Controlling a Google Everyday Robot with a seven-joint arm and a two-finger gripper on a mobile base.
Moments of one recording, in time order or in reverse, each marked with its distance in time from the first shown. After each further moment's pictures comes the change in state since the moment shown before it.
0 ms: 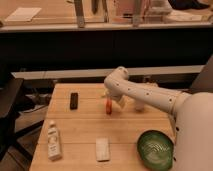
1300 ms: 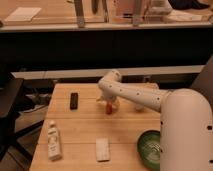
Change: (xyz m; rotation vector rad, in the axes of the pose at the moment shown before) arm -0.011 -0.022 0.039 -0.016 -0.032 -0.150
